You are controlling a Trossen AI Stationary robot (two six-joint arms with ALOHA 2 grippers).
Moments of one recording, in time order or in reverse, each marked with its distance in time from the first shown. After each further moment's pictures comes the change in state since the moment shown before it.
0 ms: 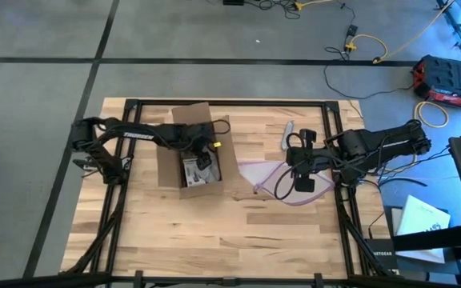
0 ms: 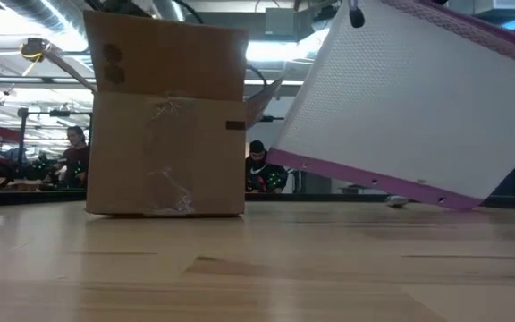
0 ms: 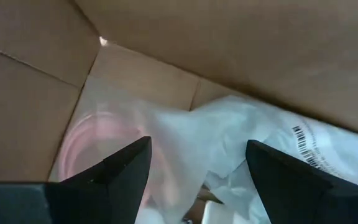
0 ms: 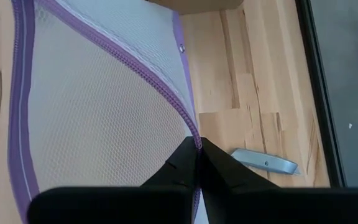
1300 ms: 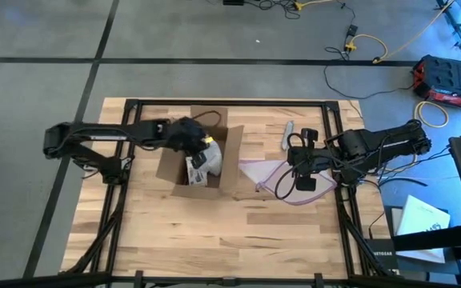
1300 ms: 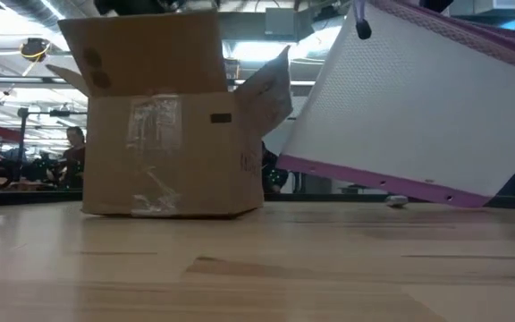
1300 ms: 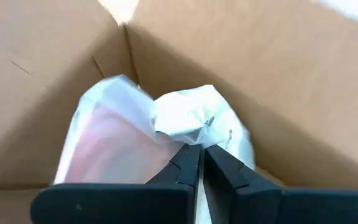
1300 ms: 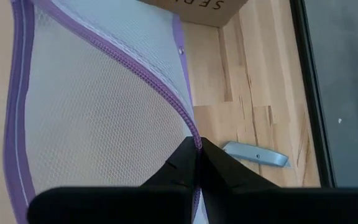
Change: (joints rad) left arm -0.095 -0.325 0.085 -0.108 -0.039 -0.033; right arm 0.000 0.000 0.000 -0.033 0.022 0.000
